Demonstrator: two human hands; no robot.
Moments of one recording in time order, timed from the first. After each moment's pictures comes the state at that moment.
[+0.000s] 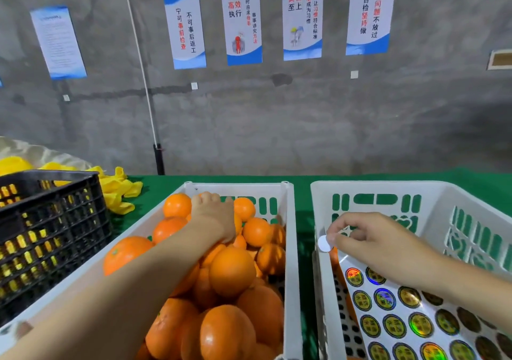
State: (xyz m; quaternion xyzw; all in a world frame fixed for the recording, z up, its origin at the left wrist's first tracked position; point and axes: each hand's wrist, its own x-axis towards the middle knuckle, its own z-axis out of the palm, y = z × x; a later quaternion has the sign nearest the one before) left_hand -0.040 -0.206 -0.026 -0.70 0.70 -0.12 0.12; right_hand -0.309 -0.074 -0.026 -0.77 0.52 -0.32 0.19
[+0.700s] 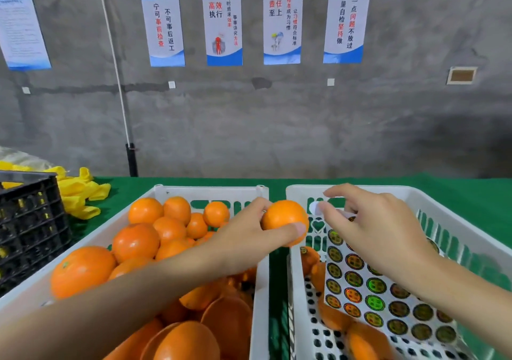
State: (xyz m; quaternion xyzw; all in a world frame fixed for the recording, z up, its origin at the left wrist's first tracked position) left_hand -0.104 -0.131 -0.027 -0.43 0.78 0.34 -0.32; right_hand -0.311 -0.065 -0.001 -0.70 0.60 -0.36 -0.13
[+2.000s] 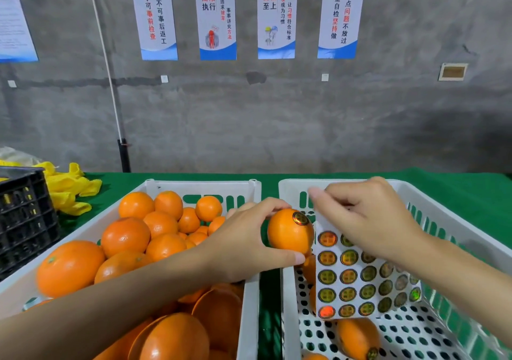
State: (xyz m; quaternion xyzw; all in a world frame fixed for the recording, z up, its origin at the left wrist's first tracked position) left_hand -0.106 -0.122 -0.031 -0.38 0.86 0.22 -0.26; right_hand -0.319 -0.070 0.004 -0.78 0.45 -0.42 -0.11
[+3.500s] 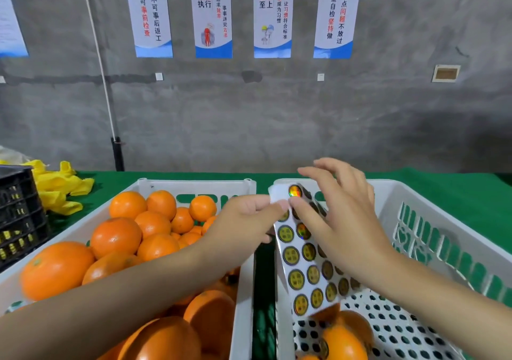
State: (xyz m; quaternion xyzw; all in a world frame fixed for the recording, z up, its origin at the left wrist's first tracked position) left_hand -0.126 -0.104 -0.013 -0.35 0.70 0.46 -0.42; right_hand -0.299 -0.076 -0.019 -0.71 0.54 -0.42 -0.15
